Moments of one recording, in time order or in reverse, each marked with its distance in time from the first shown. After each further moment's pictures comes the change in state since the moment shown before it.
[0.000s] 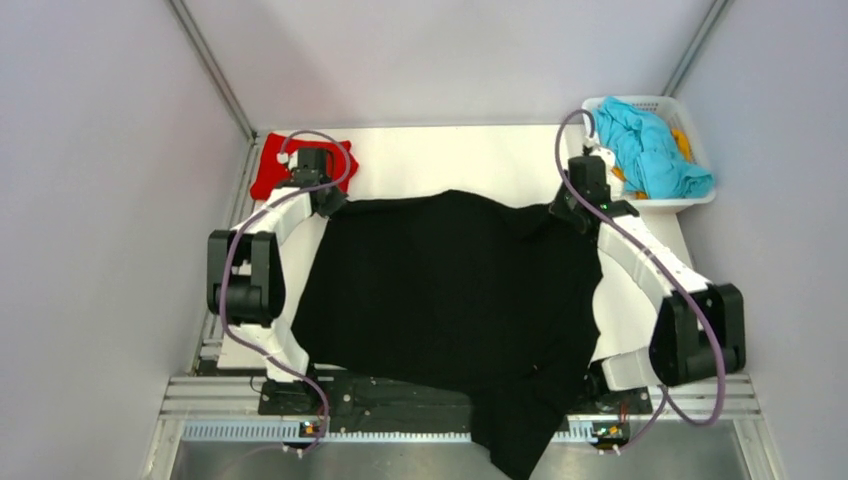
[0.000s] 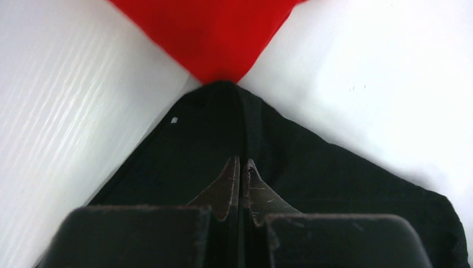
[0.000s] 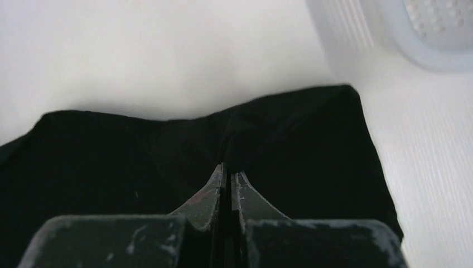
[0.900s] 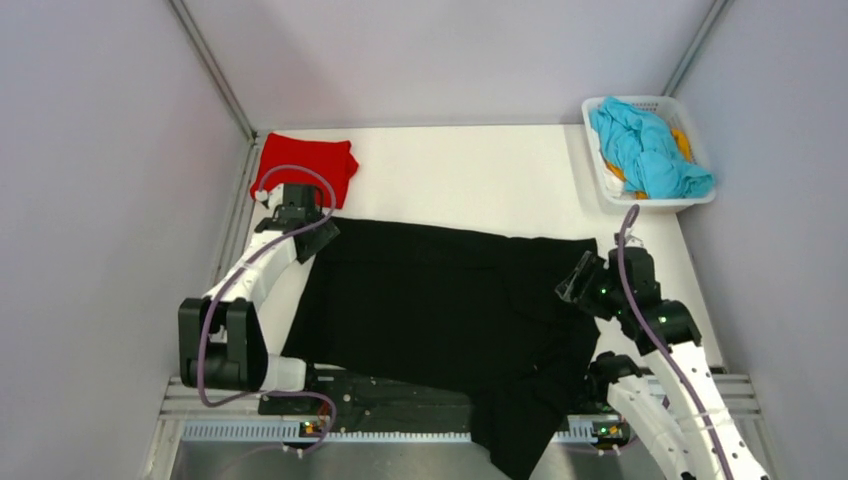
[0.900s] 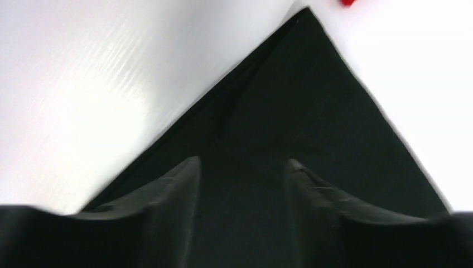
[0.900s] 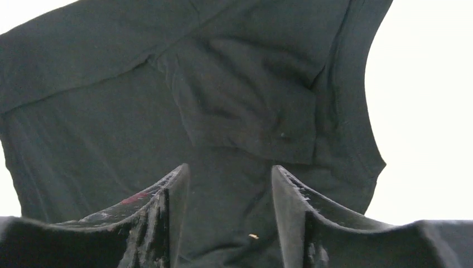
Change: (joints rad) left arm 0.000 -0.400 -0.365 -0.137 -0.120 -0.029; right arm 0.001 -0.839 -0.391 -0.629 -0.264 0.163
